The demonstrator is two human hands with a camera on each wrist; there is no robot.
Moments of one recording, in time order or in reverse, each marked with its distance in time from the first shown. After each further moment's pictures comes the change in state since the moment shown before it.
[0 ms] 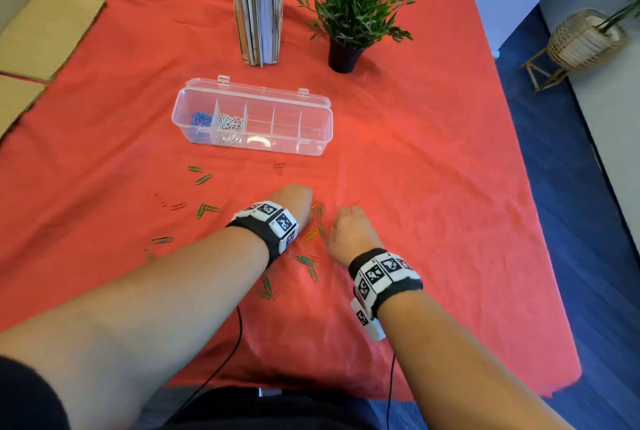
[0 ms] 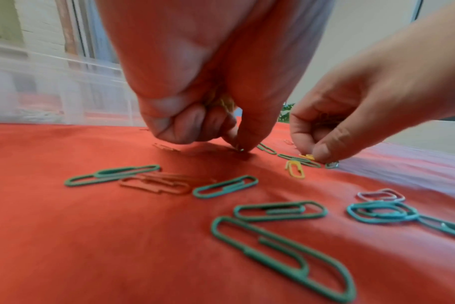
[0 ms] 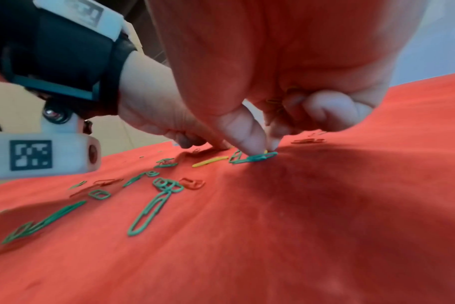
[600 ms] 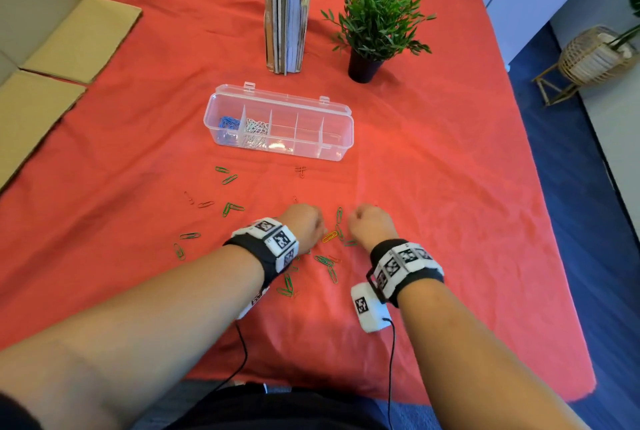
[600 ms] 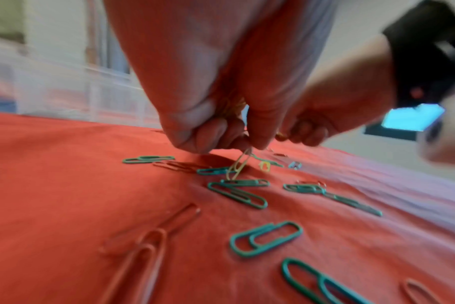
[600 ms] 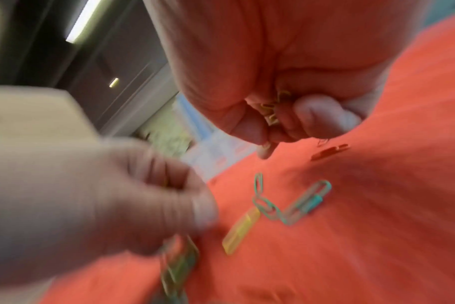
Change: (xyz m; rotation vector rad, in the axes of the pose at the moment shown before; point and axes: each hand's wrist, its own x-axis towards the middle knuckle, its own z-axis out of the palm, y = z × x) left_hand -0.039 -0.024 0.011 -0.143 0.042 0.124; right_hand 0.013 -0.014 -0.018 0.168 -0.042 0.113
